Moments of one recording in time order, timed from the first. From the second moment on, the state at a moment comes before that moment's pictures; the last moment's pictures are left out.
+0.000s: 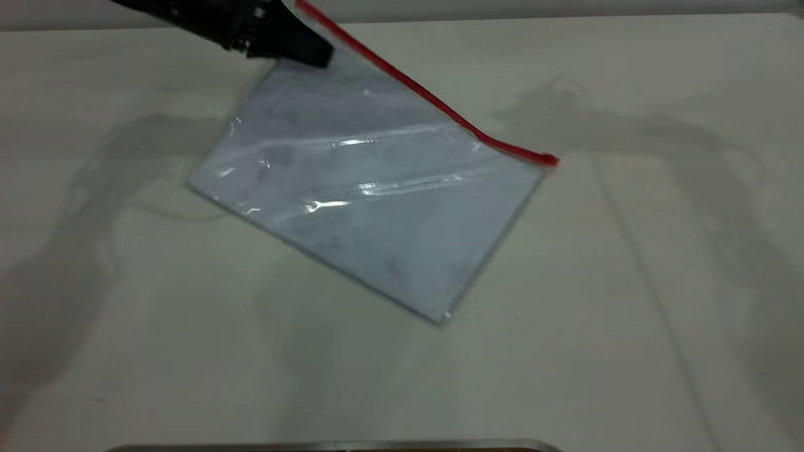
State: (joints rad) left arm -0.06 2.66 -1.95 -1.18 1.03 1.36; right arm 0.10 2.21 -1.76 1.06 1.01 -1.46
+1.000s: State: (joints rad) left arm 0.03 1.54 -1.82 -0.43 1.17 0.45; right arm 0.10 1.11 -1.24 0.25 1.24 -0.32
